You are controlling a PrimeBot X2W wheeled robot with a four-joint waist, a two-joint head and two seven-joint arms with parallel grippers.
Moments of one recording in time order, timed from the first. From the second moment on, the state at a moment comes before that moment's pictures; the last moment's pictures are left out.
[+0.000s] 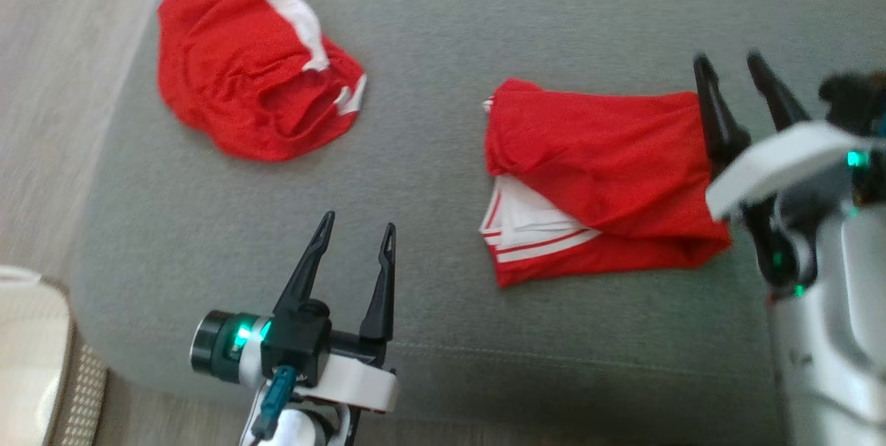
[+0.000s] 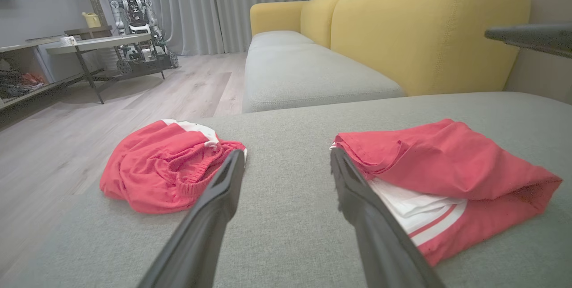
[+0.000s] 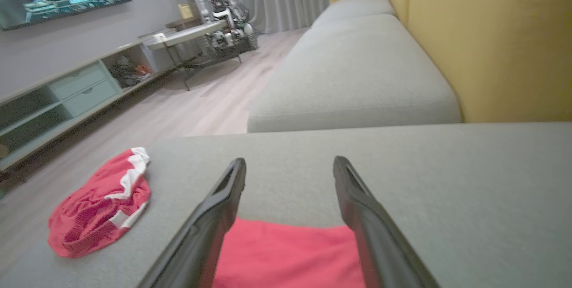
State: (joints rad) left arm -0.03 0.08 -0.47 -0.01 -0.05 0.19 -0.25; right arm -0.44 -0.07 -0.10 0.23 0.29 0.13 0.14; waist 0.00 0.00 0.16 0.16
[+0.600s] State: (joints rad) left arm 0.00 0.08 -0.47 -0.01 -0.05 0.17 -0.25; right arm -0.38 -0.23 0.14 0.46 0.28 0.13 0.01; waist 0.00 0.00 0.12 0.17
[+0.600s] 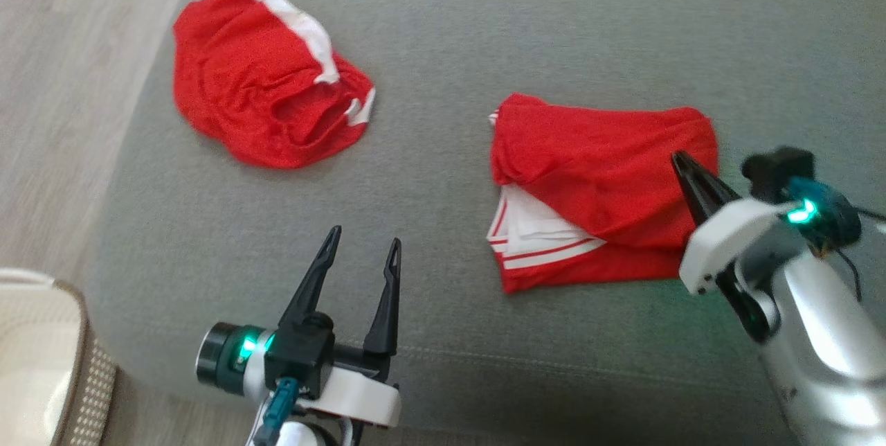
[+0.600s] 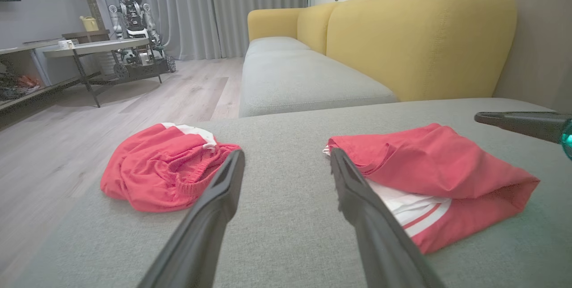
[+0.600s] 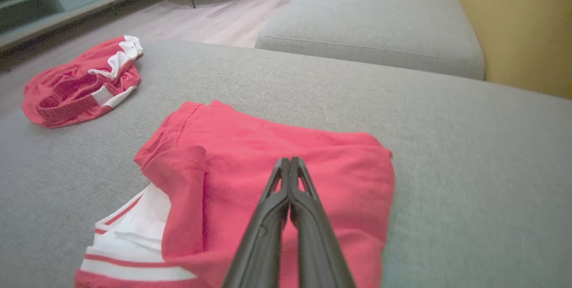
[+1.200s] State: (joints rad) left arm -0.01 0.07 -0.48 0.03 -0.01 0.17 -0.25; right arm -0.60 -0.14 0.49 0.91 0.35 0.13 -0.08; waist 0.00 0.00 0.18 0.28
